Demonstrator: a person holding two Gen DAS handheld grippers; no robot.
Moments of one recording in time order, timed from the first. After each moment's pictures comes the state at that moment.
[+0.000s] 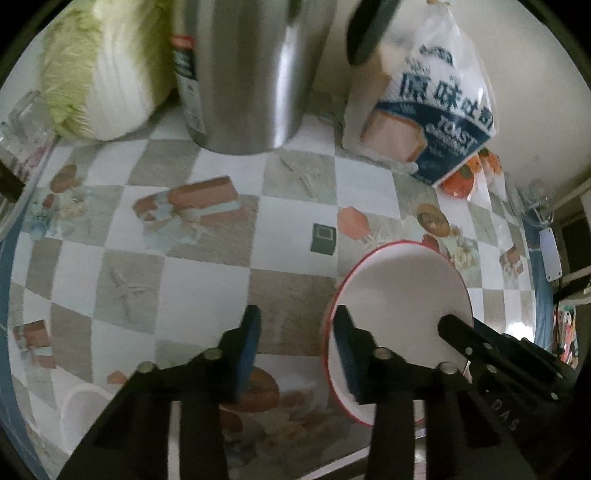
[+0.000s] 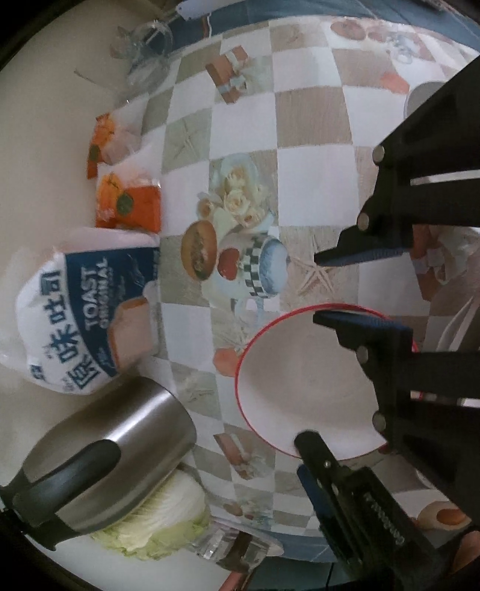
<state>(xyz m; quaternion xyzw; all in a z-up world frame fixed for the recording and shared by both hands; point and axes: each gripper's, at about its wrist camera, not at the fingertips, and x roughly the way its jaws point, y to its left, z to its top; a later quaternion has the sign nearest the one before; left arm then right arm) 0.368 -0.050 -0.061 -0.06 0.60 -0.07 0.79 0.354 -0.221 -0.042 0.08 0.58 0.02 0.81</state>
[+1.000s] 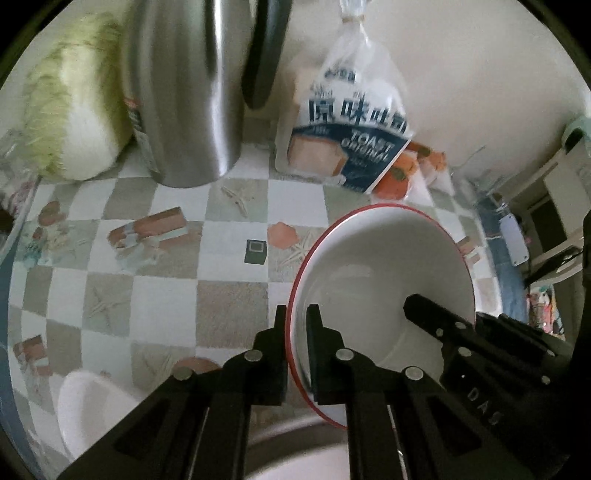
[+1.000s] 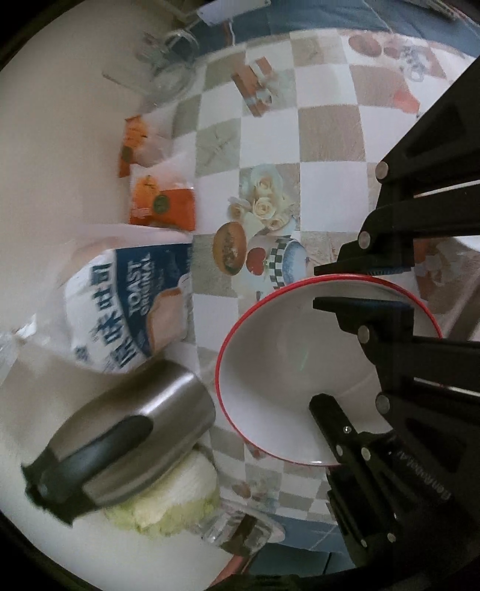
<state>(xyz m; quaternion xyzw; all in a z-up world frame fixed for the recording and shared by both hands) 0.346 -0.080 -0.006 -0.06 0.56 -0.12 0.82 0.349 -0.228 -0.001 0.07 0.55 0.04 0.83</state>
